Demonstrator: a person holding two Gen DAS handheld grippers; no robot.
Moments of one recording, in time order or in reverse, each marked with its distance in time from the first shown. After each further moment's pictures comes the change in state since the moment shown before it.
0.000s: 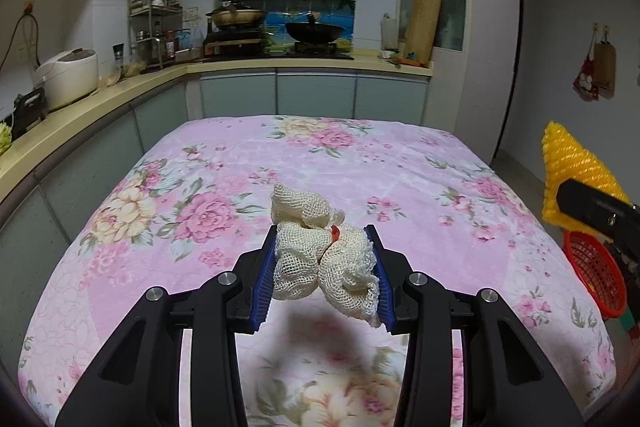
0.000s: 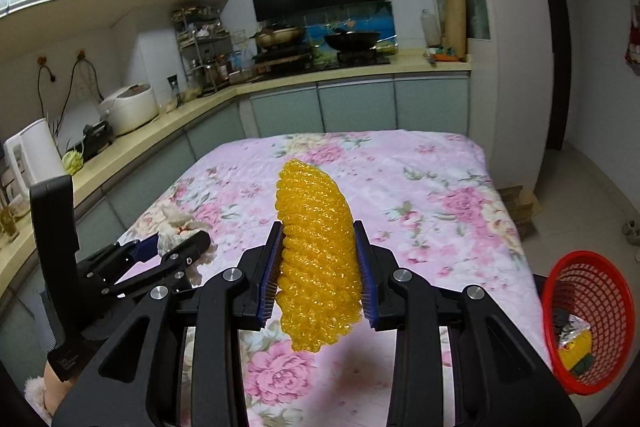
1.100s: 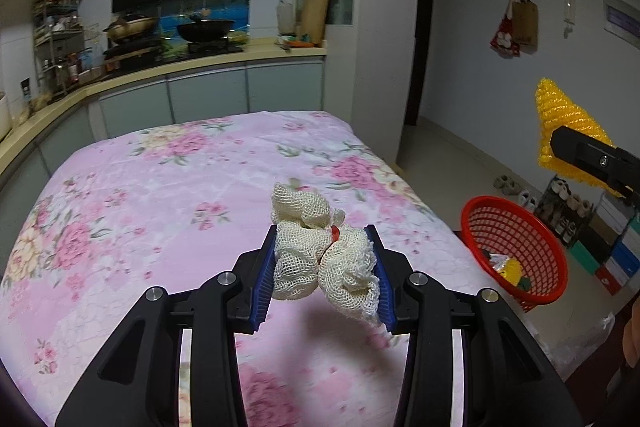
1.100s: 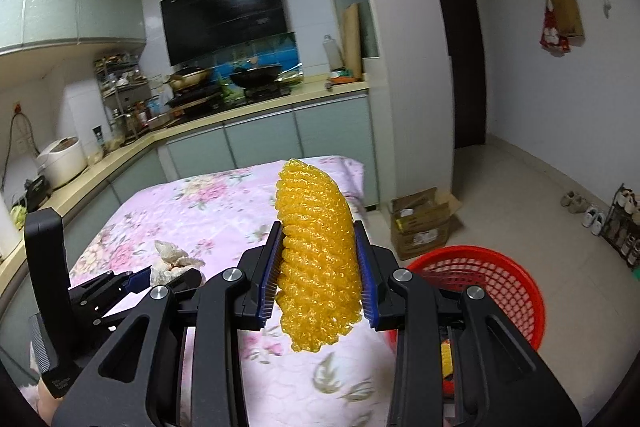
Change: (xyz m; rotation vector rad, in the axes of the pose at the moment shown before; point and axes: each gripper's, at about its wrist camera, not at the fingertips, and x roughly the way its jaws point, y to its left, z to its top) left arm 0.010 -0.142 0.004 0.172 0.052 -0.270; right arm -0.075 -0.112 -0.005 0.141 -0.111 -0.263
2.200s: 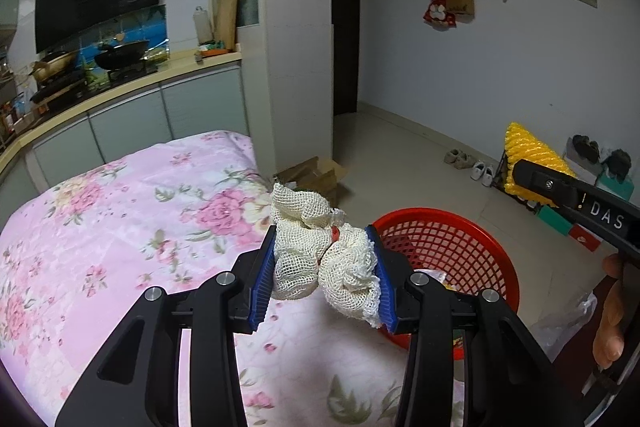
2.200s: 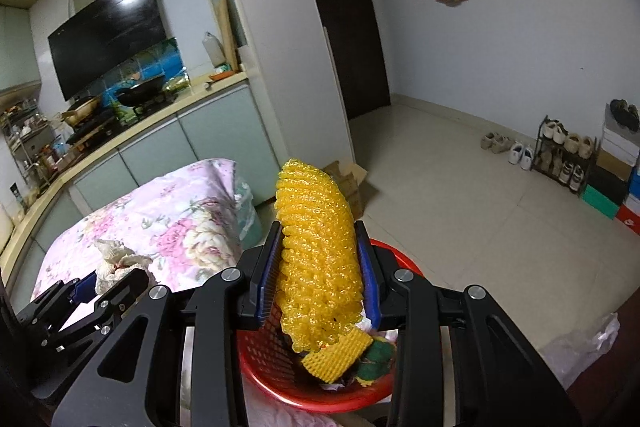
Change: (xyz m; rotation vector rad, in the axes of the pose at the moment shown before) left arm 0.049 -0.120 0.036 0.169 0.025 -0.172; right arm 0.011 -0.113 -0.007 0.235 0.065 -0.306
